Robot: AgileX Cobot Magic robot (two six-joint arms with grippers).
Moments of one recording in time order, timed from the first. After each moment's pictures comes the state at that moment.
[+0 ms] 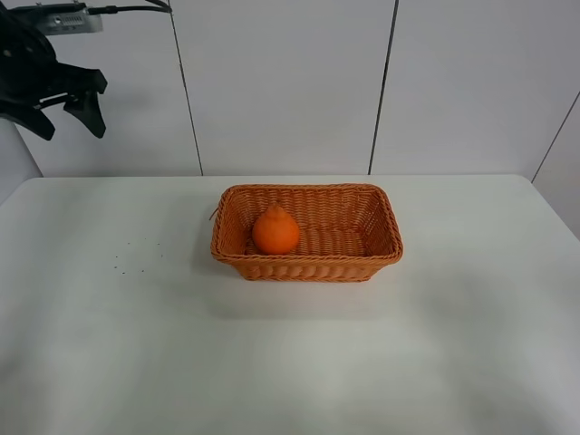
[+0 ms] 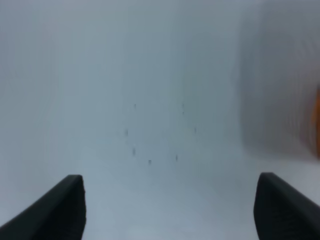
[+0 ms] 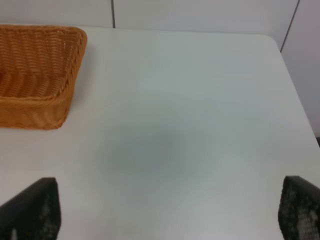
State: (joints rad) left arm 0.00 1.79 -1.77 -0.01 1.19 0.03; right arm 0.00 -0.01 -0.50 0.01 1.03 -0.01
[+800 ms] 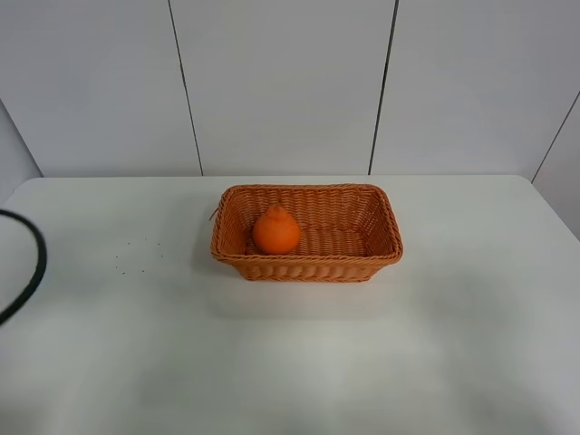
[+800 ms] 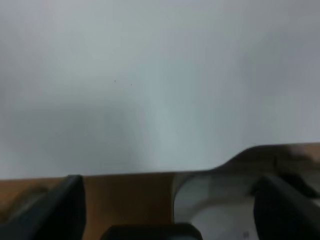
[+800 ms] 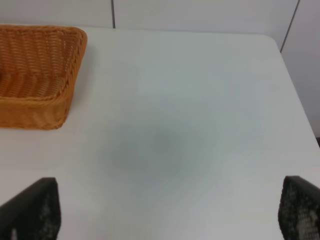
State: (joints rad) left arm 0.00 0.69 -0.63 0.01 1.14 0.03; right arm 0.00 -0.01 -0.50 0.01 1.03 -0.01
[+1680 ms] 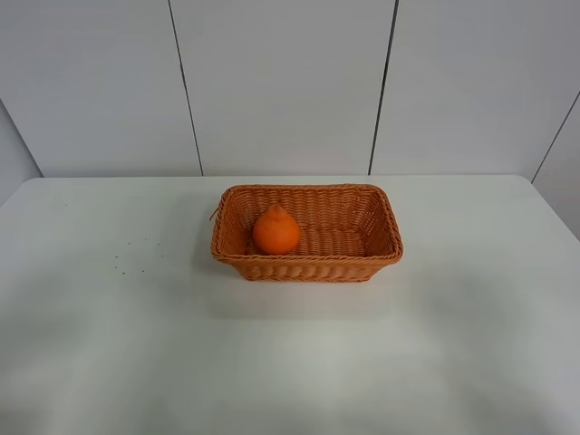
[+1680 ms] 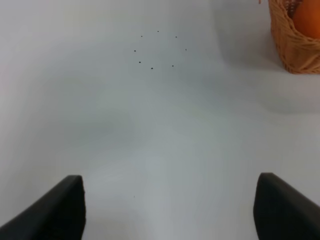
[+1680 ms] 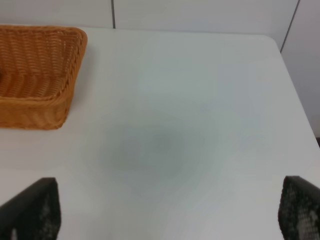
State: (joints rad) left arm 0.00 -0.01 -0.49 0.01 1.06 0.02; right arm 0.00 -0.01 -0.50 0.01 1.03 -0.01
